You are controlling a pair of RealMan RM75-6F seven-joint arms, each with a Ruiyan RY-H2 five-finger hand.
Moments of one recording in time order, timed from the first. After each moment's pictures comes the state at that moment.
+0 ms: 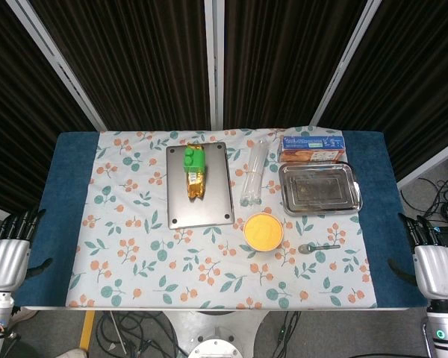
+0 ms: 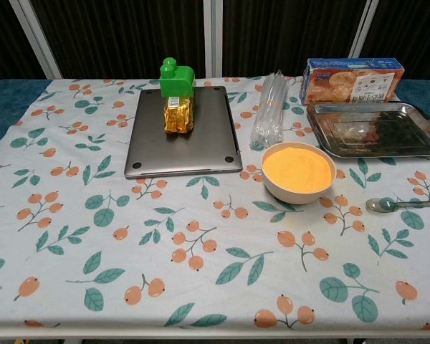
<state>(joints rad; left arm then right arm) -0.09 -1.21 -0.05 -1.53 1.51 1.52 0.12 0.07 -1.11 0.07 -1.65 -1.50 1.51 -0.09</state>
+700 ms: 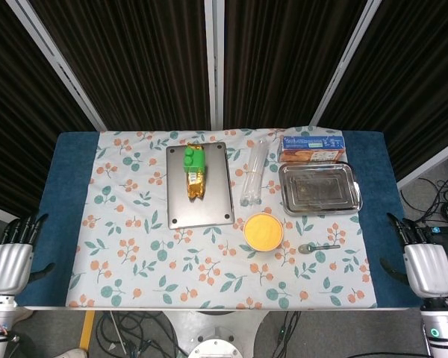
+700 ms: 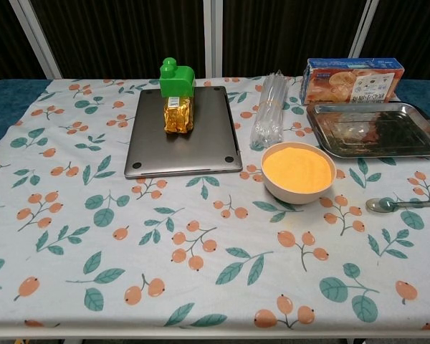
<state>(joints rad) -0.08 -1.22 -0.04 -1.54 1.50 1.51 0.14 0.10 -1.11 0.07 -1.65 -1.54 1.47 -0.10</state>
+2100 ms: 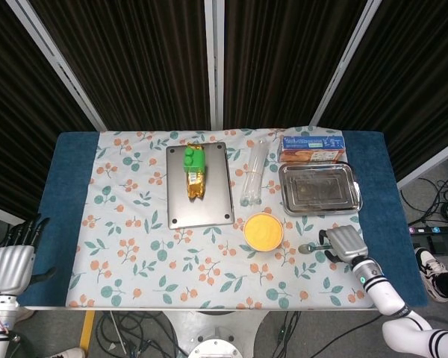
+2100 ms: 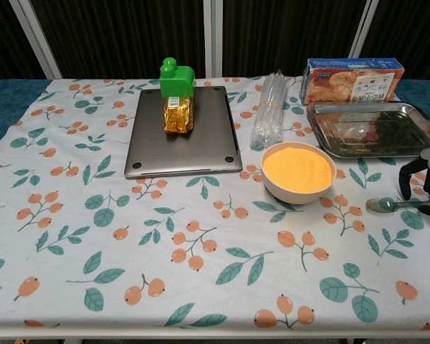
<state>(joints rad) -0.09 -1.22 -0.03 -1.55 1.45 1.44 0.11 0.48 -1.40 0.05 -1.31 -1.31 0.82 -0.16</state>
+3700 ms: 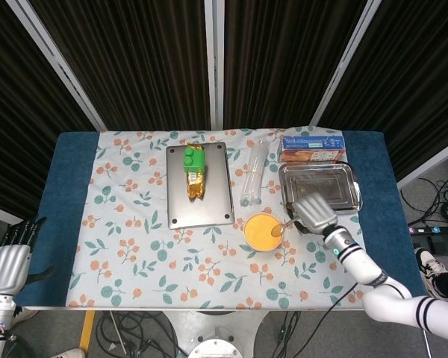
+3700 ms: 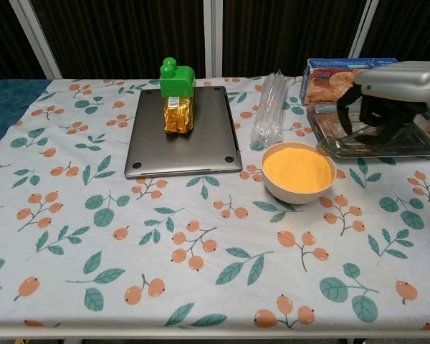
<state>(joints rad) -0.08 -1.22 -0.03 -1.51 1.45 1.44 0.03 0.73 -1.32 0.16 -1.51 -1.18 0.74 -0.33</state>
